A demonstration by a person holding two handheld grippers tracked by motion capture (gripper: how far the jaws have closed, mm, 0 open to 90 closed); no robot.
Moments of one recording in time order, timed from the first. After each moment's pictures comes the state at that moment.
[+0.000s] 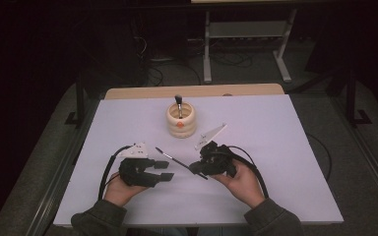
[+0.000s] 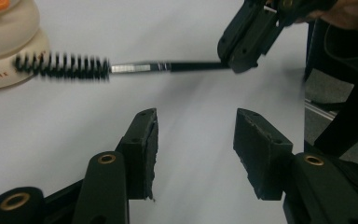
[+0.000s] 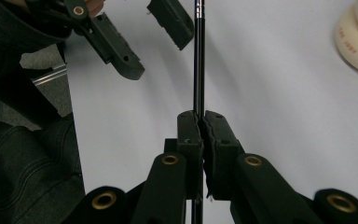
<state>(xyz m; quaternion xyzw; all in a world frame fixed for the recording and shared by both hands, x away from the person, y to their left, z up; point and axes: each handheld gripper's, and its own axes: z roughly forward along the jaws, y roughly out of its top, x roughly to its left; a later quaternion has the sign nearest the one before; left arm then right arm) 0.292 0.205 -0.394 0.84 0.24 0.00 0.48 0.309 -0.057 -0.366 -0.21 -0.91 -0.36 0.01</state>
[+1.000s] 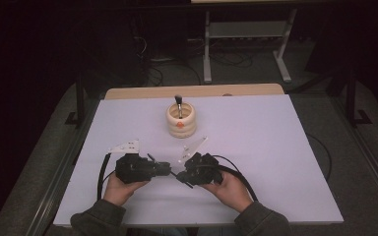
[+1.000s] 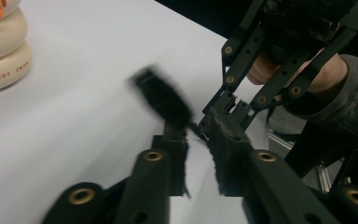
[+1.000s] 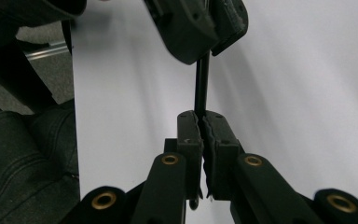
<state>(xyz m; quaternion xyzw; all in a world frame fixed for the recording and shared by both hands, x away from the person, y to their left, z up) 0.298 0.218 -0.395 0.80 0.25 -0.06 0.54 0.294 -0.022 -0.381 -0.14 -0.93 -0.35 -0.02</state>
